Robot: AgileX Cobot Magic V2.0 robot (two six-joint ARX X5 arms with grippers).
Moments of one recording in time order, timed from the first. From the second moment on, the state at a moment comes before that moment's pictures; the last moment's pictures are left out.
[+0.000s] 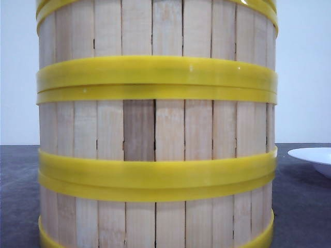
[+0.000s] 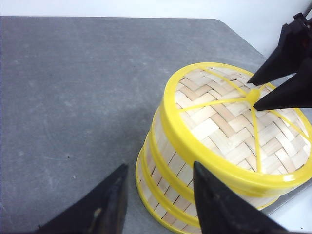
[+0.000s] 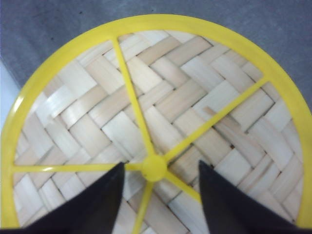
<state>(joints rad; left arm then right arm) -0.55 0.39 1.00 -1.00 0.07 -0.22 0.97 1.49 1.64 -1.16 0.00 0.08</state>
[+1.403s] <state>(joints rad) -0.55 0.39 1.00 -1.01 0.05 -0.20 0.97 0.60 1.10 -1.05 0.55 0.31</state>
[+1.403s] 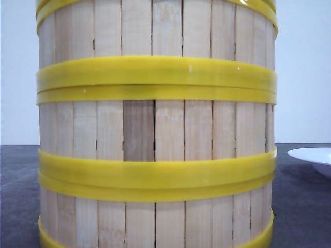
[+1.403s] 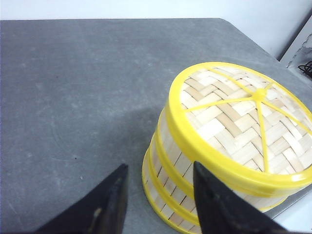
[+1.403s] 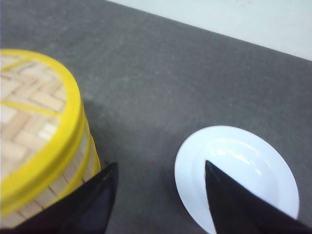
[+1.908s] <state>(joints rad) -0.55 0.39 1.00 -1.01 0.05 -0.18 0.97 0.59 1.10 -0.98 0.55 0.32</state>
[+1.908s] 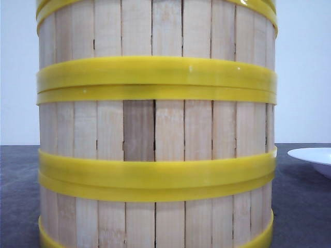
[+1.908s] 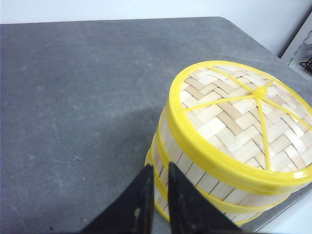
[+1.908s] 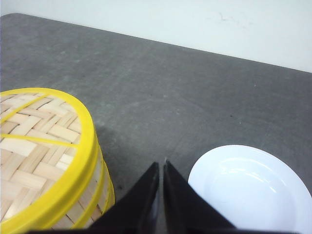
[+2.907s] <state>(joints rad) -0.33 0.34 0.87 -0.76 -0.02 -0.07 0.97 0.59 1.10 -0.98 0.55 0.32</state>
